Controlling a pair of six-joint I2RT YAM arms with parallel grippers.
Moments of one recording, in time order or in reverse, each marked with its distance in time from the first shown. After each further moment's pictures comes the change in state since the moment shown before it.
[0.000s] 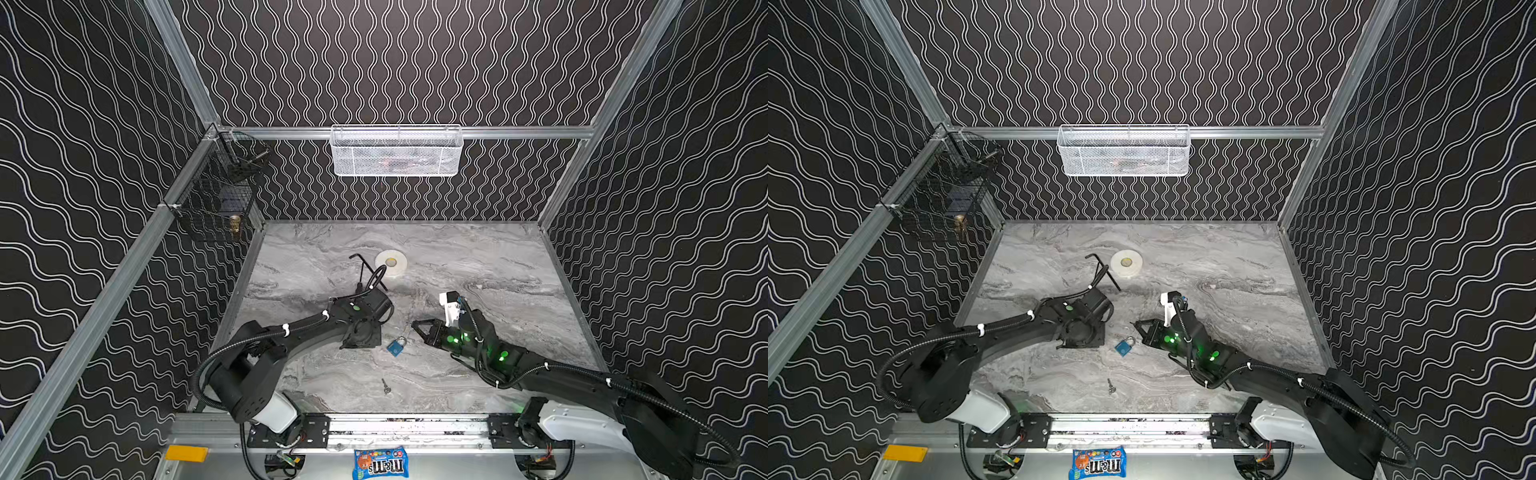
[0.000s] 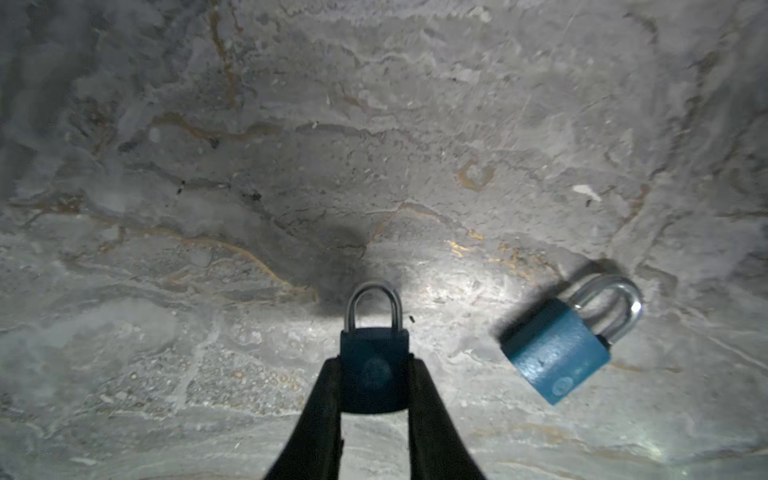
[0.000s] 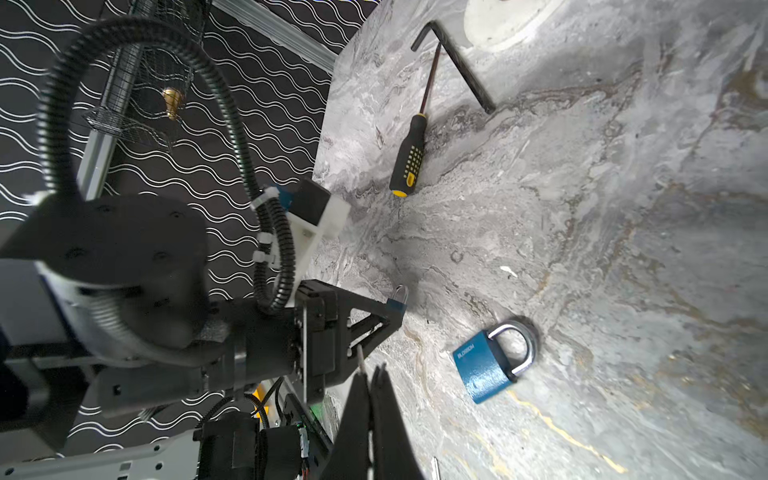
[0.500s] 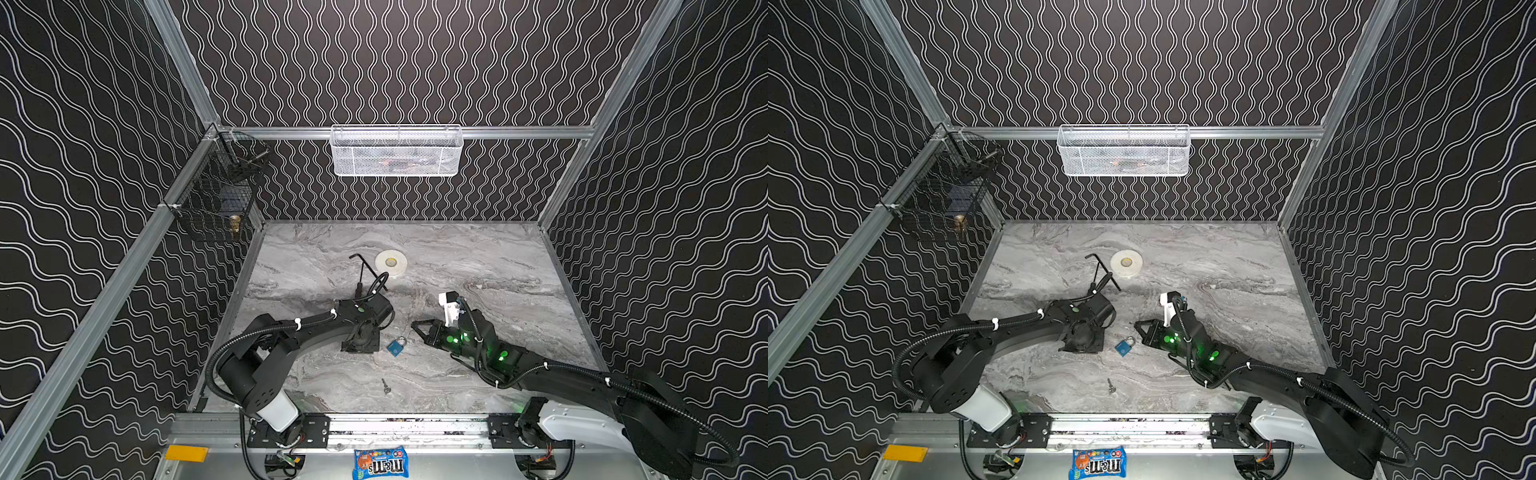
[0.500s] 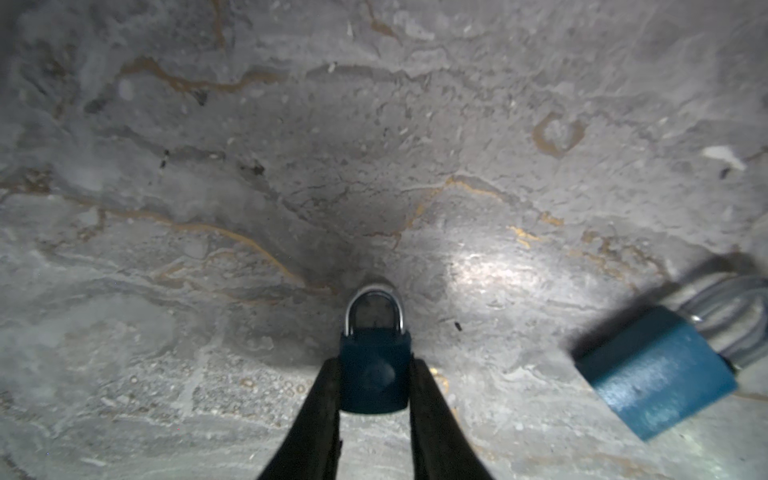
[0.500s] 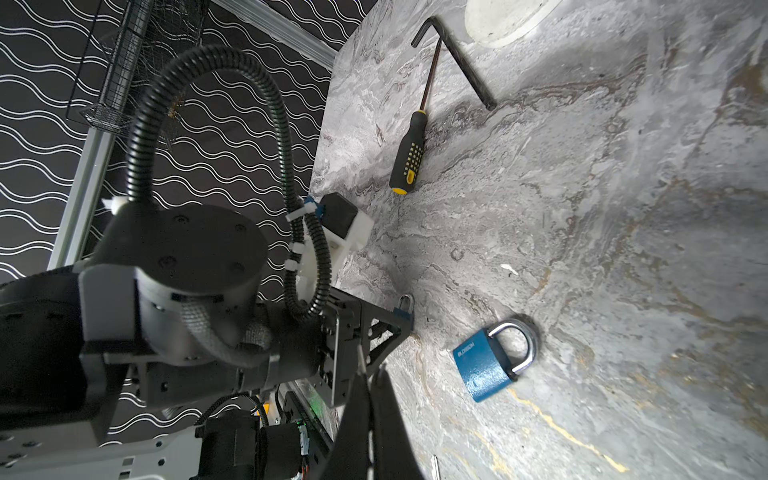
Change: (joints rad) left arm -0.018 0.054 -0.014 -0.014 -0.012 0.015; right arm -0.002 0.000 0.002 0.001 0.001 -0.001
